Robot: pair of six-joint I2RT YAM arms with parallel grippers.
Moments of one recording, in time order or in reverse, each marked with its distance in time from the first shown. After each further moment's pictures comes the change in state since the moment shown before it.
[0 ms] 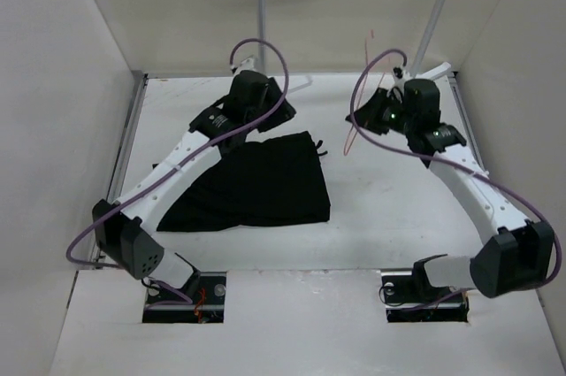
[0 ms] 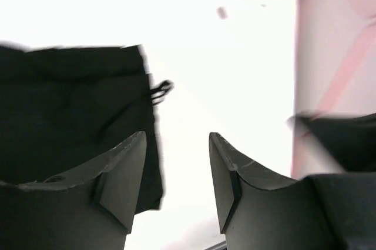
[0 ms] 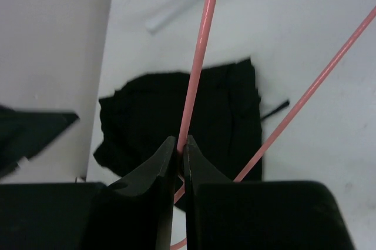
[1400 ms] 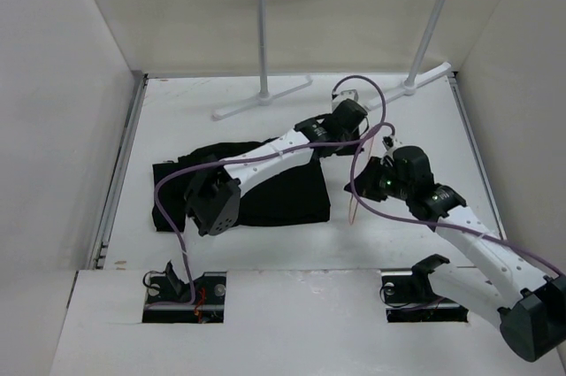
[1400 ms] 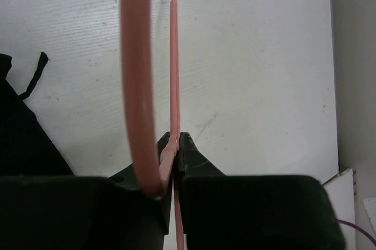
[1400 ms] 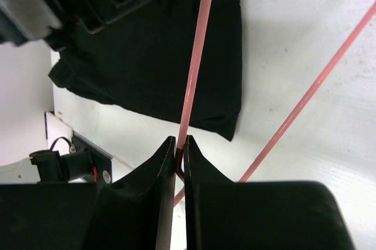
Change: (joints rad) left arm -0.324 0.633 0.457 0.024 -0.009 0.060; right arm 0.211 -0.424 -0.571 -0.049 0.086 0.084
